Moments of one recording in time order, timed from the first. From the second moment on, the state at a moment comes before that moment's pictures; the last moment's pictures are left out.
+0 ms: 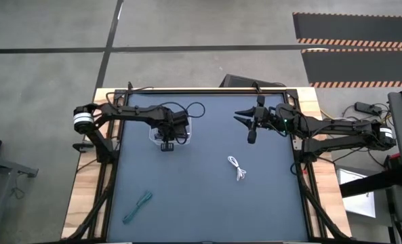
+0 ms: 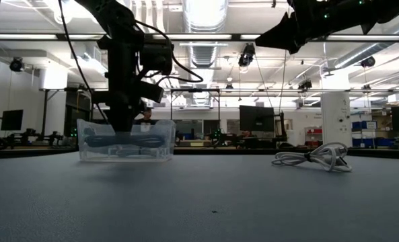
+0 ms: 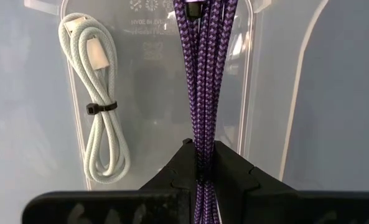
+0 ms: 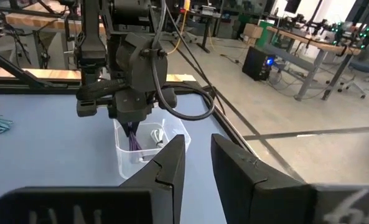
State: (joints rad) left arm 0.28 1.66 1.08 -0.85 -0.08 0.25; right arm -0.23 0.96 0.58 0.23 0.05 -0.16
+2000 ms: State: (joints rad) left arm 0.28 1.66 1.08 -0.82 -0.08 0.24; right arm -0.23 0.96 0.58 0.27 0.05 -0.26
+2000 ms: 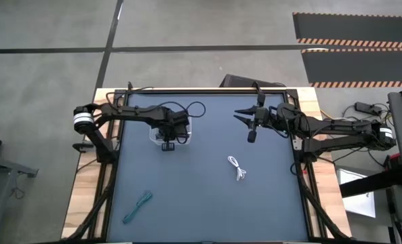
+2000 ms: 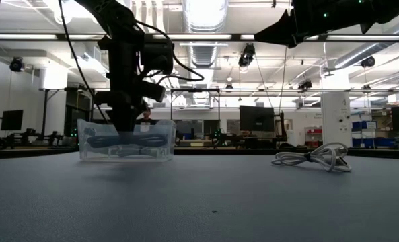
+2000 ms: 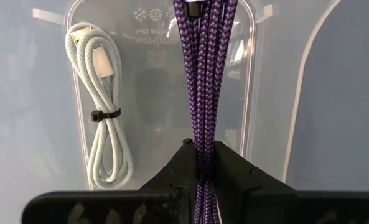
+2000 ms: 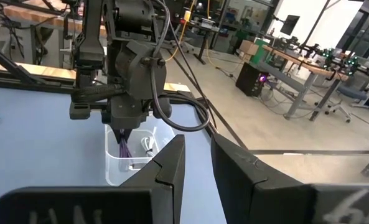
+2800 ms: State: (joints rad) left arm 0.28 1.62 1.10 -0.83 -0.08 0.20; right arm -0.23 0.96 0.58 0.27 0.05 -0.26
